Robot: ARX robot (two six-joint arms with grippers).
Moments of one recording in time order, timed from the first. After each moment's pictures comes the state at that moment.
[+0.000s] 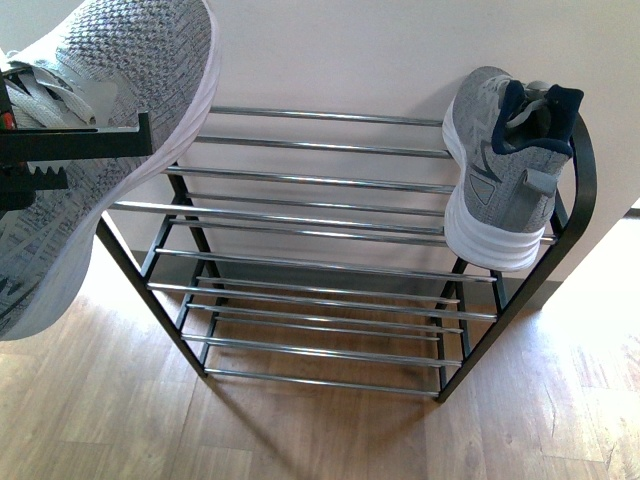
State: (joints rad) left arm -0.64 1.44 0.52 0.36 -0.96 -0.33; right arm 0.08 1.15 0.35 0.79 0.08 0.00
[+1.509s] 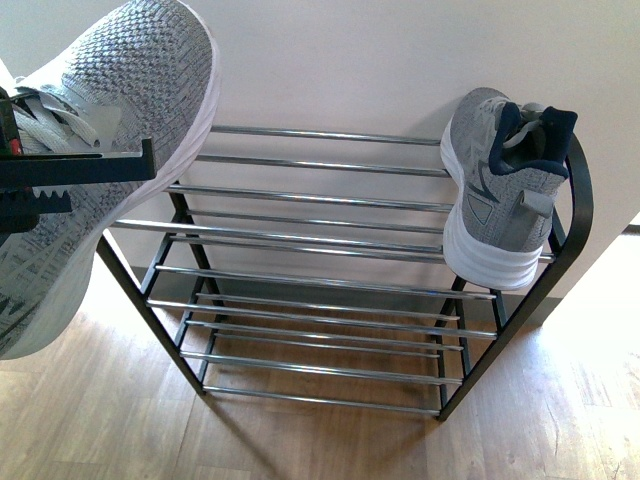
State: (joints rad) left arm -0.64 1.44 0.52 0.36 -0.96 -0.33; right arm 0.00 0.35 0.02 0.35 0.00 0.00
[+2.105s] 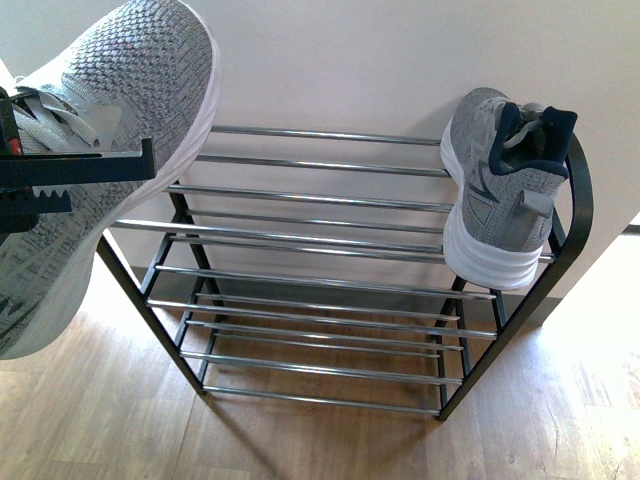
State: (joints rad) left arm -0.64 1.44 0.52 0.36 -0.96 -0.33; right arm 0.00 0.18 0.02 0.18 0.00 0.00
